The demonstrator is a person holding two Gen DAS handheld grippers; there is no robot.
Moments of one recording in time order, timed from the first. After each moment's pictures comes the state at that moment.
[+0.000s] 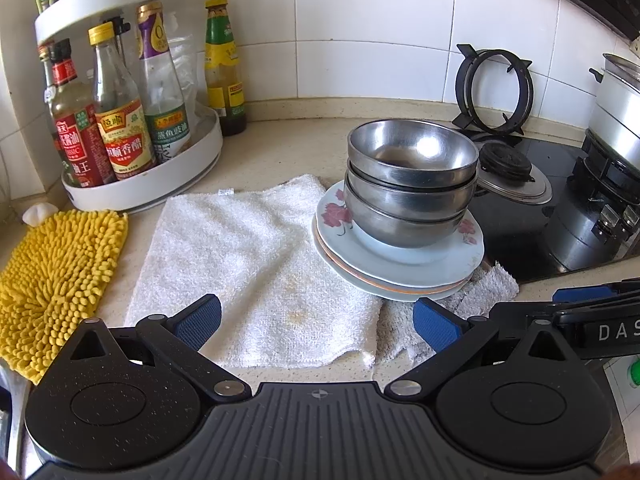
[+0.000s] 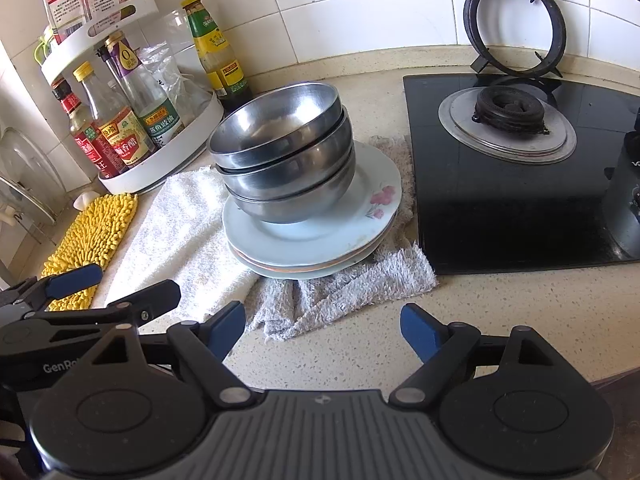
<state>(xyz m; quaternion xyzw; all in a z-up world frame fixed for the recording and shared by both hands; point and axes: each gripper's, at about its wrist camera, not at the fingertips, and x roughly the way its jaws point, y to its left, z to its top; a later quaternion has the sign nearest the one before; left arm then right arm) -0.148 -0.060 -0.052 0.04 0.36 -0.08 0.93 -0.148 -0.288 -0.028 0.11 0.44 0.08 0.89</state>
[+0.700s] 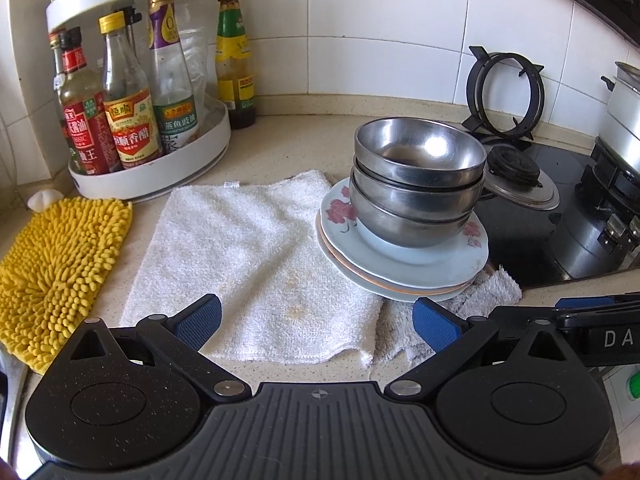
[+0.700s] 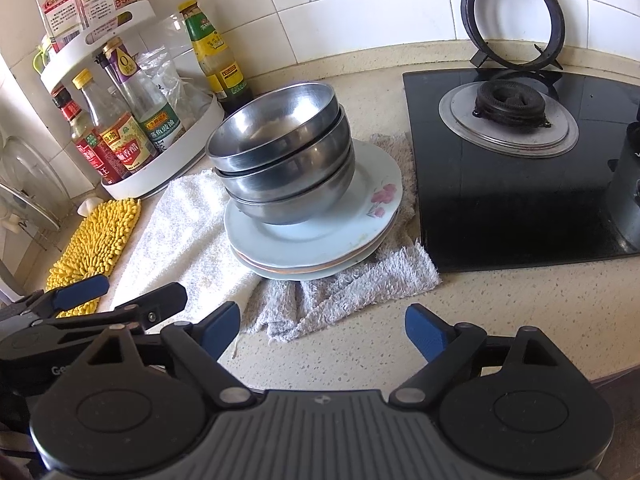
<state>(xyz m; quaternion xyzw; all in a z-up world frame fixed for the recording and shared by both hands) -0.147 -0.060 -0.054 0.03 0.37 -0.07 0.93 -0.146 -0.294 -0.030 0.13 0.44 0.08 0.88</state>
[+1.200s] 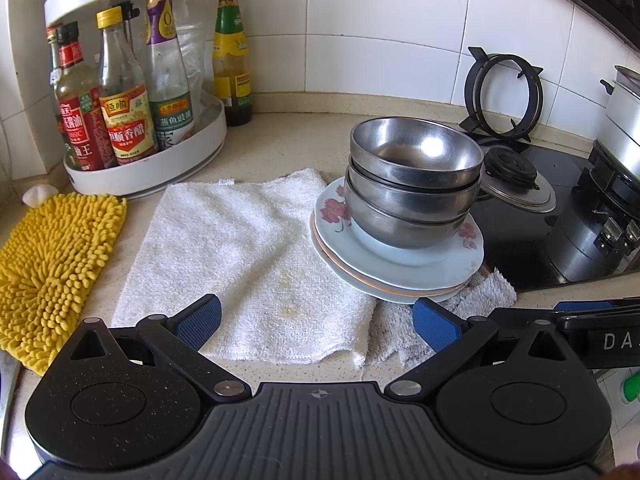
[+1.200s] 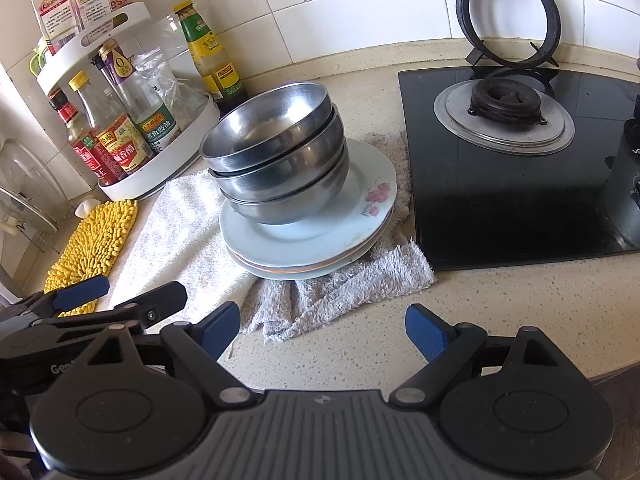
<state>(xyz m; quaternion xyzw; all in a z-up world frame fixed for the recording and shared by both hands) -0.145 -0.061 -0.055 0.02 0.37 -0.07 0.93 -0.146 -0.297 -0.030 0.13 0.44 0.08 0.88</state>
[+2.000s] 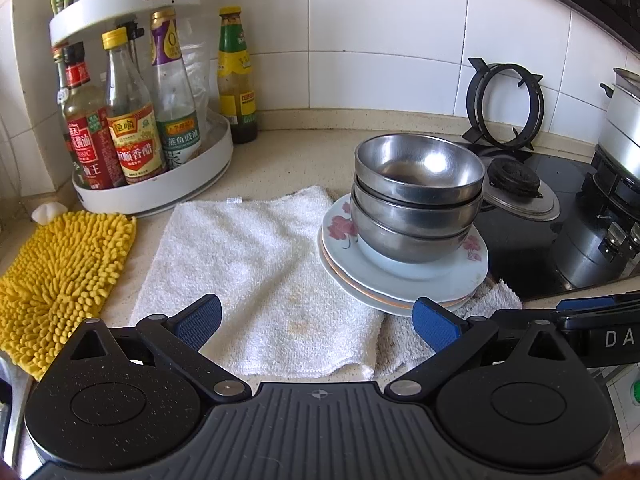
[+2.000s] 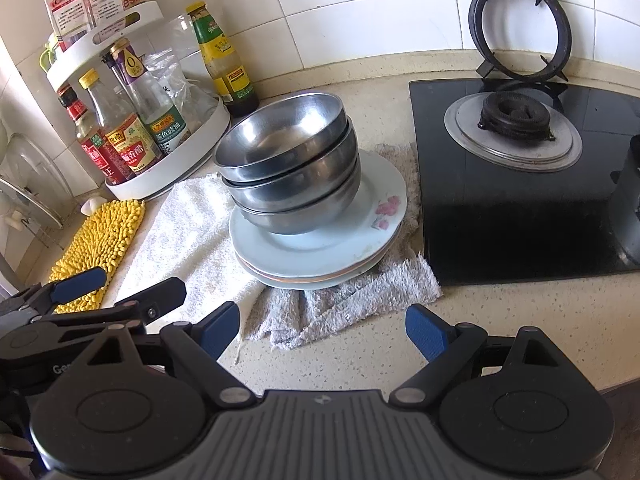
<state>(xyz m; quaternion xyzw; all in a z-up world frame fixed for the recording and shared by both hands) -0.148 -0.060 -0.048 0.03 0.35 -0.06 0.93 -0.143 -0.291 -0.022 0.11 0.44 0.09 0.89</state>
